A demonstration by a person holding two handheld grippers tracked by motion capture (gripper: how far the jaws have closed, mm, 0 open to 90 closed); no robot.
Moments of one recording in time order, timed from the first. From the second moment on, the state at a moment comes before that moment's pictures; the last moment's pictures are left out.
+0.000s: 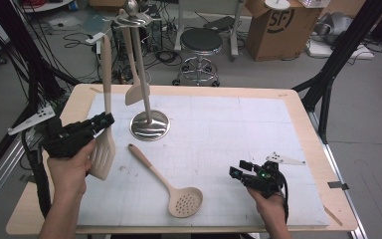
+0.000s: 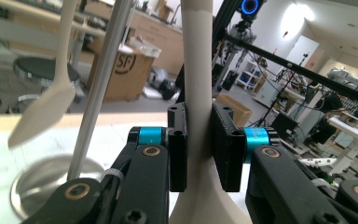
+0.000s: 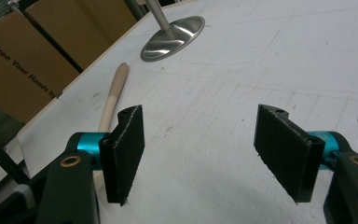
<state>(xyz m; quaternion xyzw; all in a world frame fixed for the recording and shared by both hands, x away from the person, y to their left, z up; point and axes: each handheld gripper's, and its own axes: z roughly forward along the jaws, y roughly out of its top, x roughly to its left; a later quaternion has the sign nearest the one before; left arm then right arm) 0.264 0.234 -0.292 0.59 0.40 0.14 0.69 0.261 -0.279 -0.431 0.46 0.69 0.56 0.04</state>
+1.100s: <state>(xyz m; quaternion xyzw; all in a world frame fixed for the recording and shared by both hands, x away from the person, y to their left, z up) 0.309 0.219 -0.280 0.62 0.41 0.16 0.65 0.260 -0.283 -0.431 0.46 0.69 0.56 0.04</state>
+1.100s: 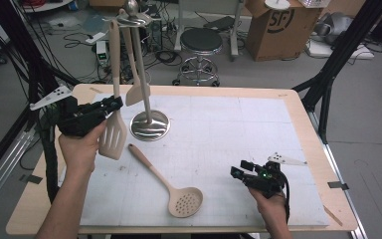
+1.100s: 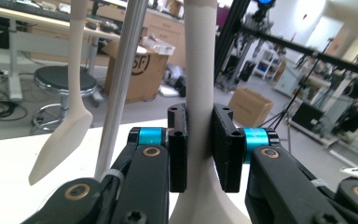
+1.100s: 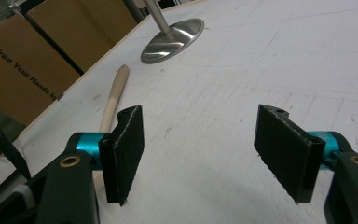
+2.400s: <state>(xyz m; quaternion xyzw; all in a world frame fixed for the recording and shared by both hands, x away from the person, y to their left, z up) 0.300 0.219 -0.300 0.52 0.37 0.15 0.76 0.260 -0.284 -0.432 0.46 0.69 0.56 0.04</state>
